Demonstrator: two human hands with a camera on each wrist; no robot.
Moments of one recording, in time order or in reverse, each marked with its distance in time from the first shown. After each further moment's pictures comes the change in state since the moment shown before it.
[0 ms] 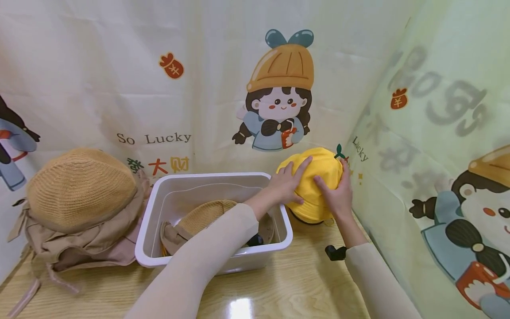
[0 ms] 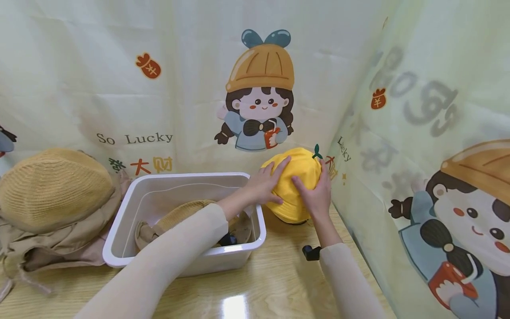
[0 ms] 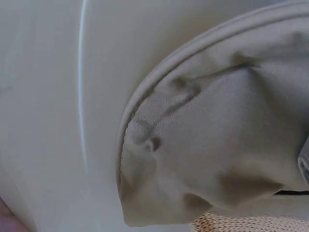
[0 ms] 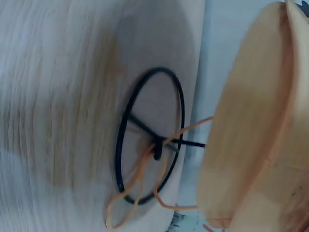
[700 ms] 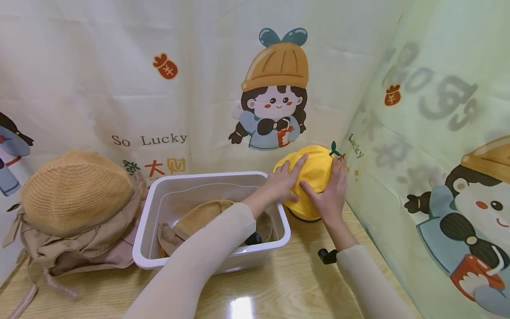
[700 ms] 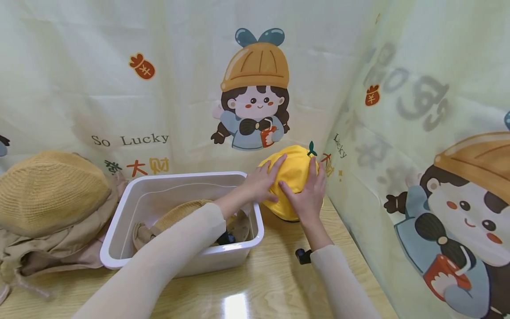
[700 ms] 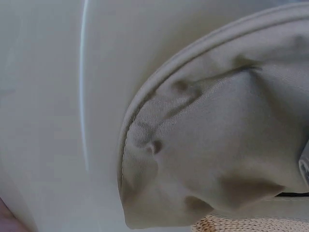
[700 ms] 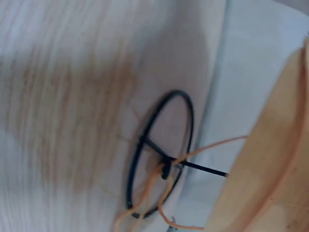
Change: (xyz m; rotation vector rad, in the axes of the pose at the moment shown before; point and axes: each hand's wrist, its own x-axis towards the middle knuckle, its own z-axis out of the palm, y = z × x) left_hand 0.001 0.004 -0.002 0.009 -0.015 -0.015; right_hand -0.018 0.003 0.017 -0.235 0.166 -0.274
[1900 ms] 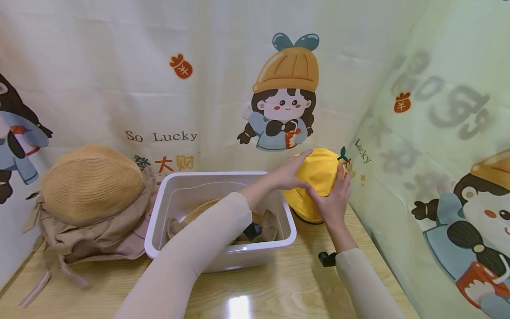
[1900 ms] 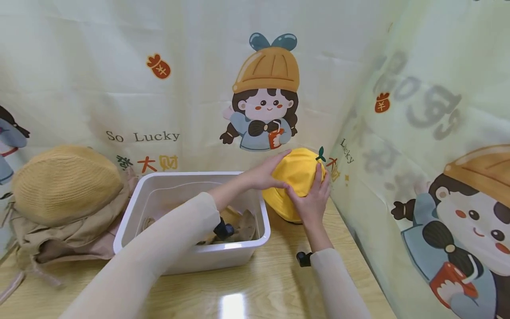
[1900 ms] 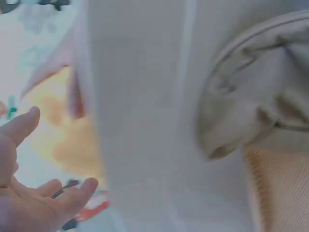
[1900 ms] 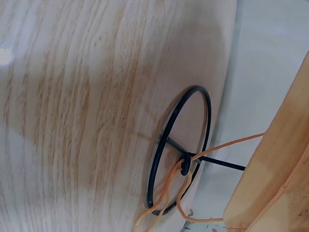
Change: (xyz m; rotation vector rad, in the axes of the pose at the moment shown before) left_hand -0.015 -0.007 -0.052 -0.359 0.005 0.160; right_hand -0.011 0.003 0.012 0.056 0.024 -0.009
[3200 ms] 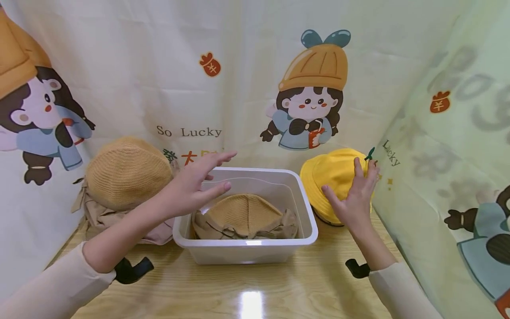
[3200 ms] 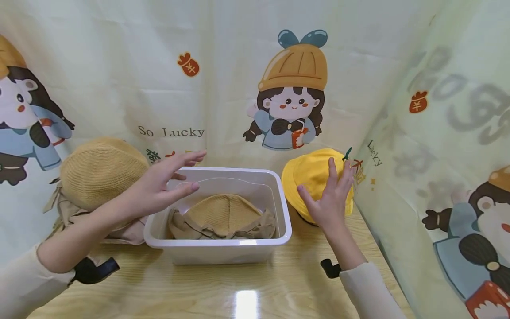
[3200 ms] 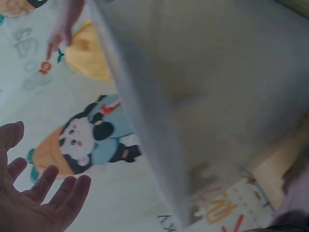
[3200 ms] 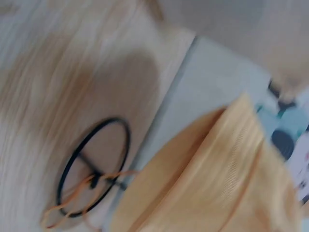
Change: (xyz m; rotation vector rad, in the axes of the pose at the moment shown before) left_hand -0.254 -0.027 -0.116 0.079 0.334 0.067; right_hand 0.001 -0.072 -0.033 0.086 -0.136 -0.146
